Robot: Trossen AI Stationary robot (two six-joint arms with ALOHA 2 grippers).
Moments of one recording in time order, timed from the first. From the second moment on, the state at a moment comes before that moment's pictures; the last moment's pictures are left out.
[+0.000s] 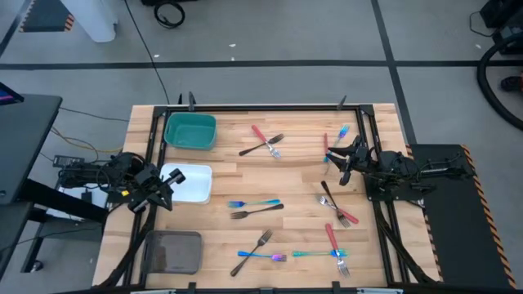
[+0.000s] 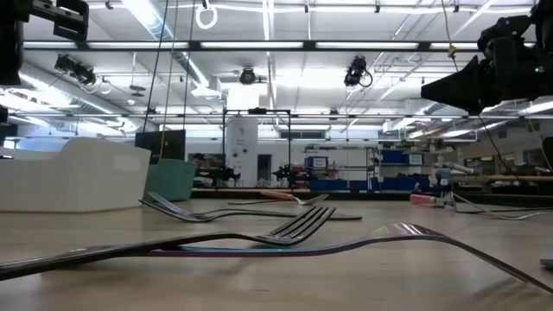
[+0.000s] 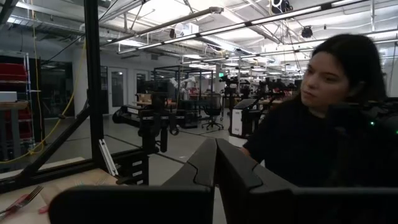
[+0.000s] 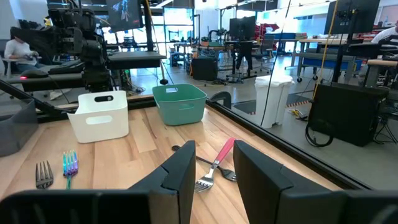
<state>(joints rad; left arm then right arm) -0.05 0.01 0.02 0.40 0.74 -0.28 0.06 0.07 0.01 0.08 0.48 0.00</state>
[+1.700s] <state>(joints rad) -0.05 0.01 0.02 0.40 0.74 -0.28 0.06 0.07 0.01 0.21 0.48 -0.12</state>
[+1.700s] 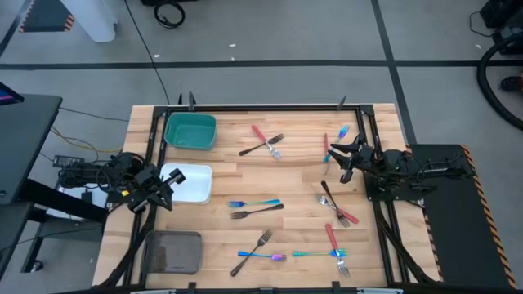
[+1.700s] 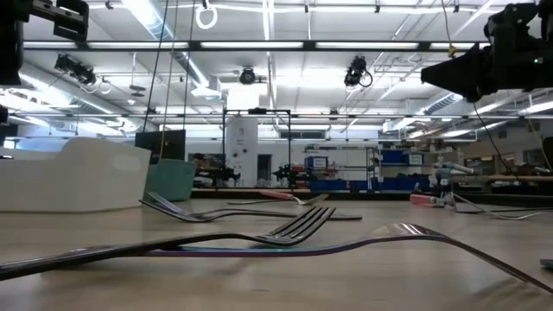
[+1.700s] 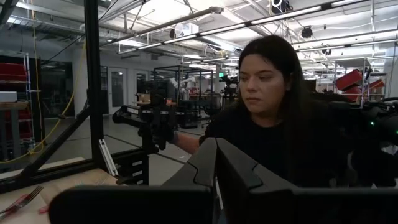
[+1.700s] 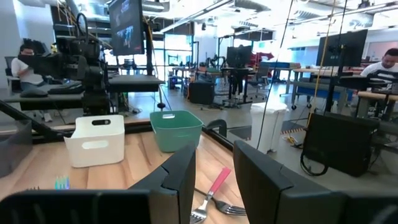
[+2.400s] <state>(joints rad) -0.05 0.01 0.02 0.40 0.74 -0.07 0.06 0.07 0.01 0.35 0.55 -0.16</state>
